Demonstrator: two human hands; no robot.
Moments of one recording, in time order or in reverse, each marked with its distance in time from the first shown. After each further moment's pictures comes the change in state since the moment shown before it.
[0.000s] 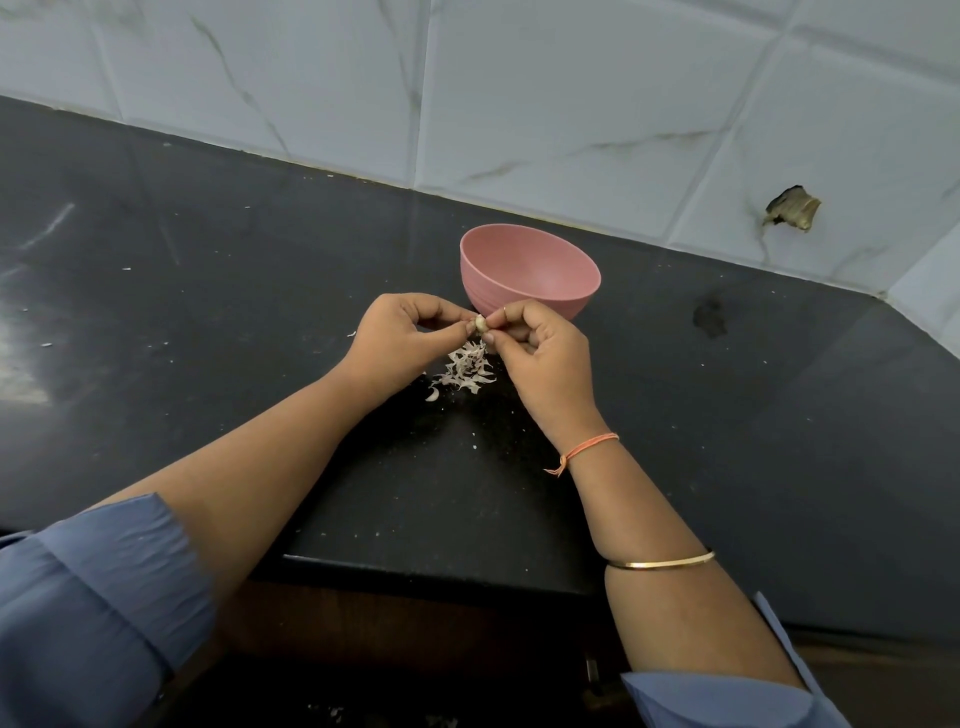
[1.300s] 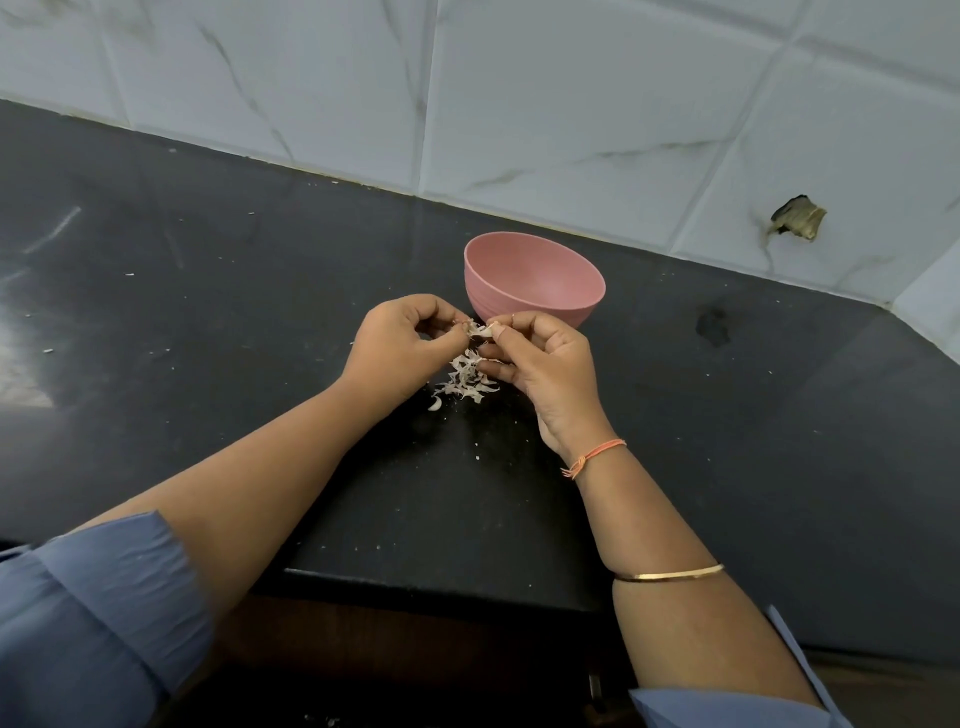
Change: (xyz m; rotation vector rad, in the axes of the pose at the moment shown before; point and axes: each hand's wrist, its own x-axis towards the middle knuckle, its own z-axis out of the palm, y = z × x) left_hand 0.002 -0.004 0.002 0.175 0.120 0.005; right_hand -0.001 -0.014 0.001 0.426 -0.009 0.325
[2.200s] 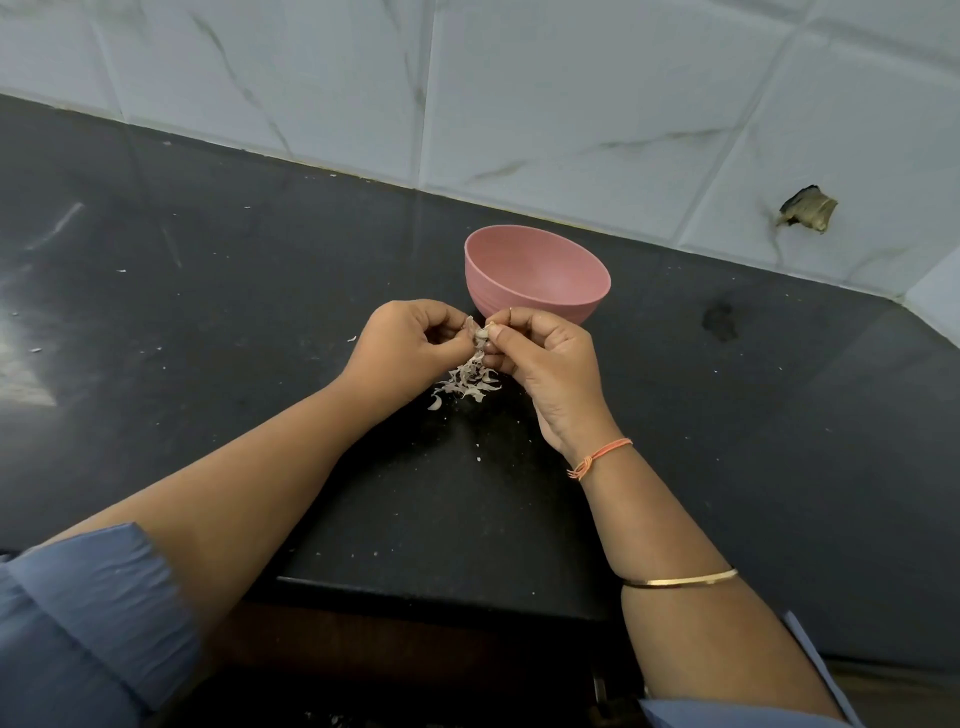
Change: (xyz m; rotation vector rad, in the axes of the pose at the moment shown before) left_hand -0.002 0.002 0.001 0.028 -0.084 -0.006; right_hand 0.003 0.002 0.000 -0.015 -0.022 -0.047
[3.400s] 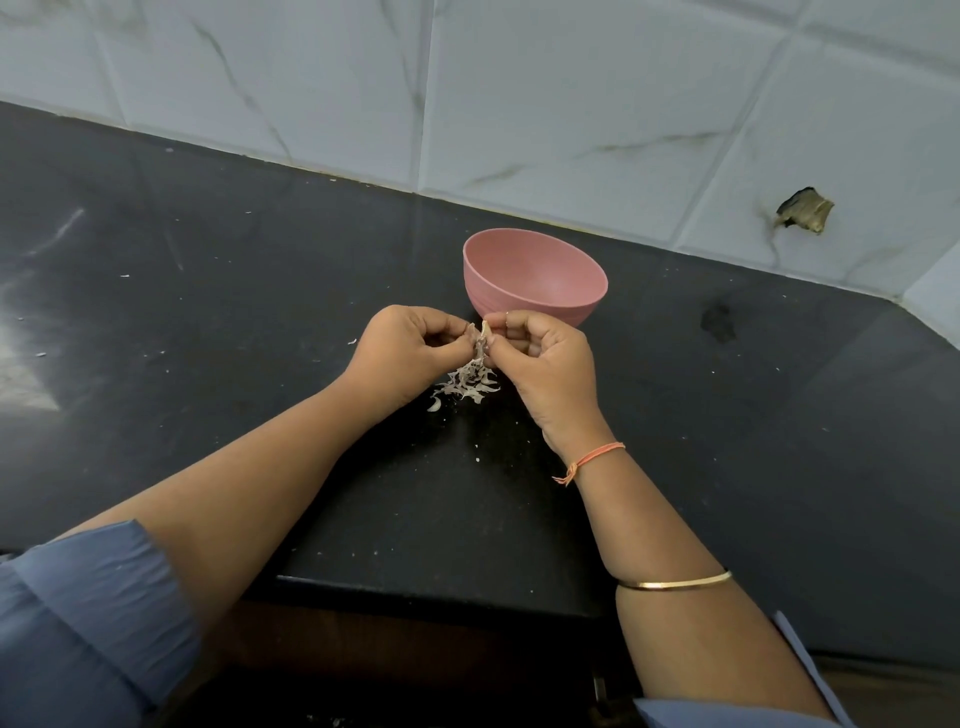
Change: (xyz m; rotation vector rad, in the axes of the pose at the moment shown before) left_hand -0.002 0.004 -0.003 -0.063 -0.058 -0.055; right_hand 0.001 0.004 -0.002 -0.274 0.029 -0.127
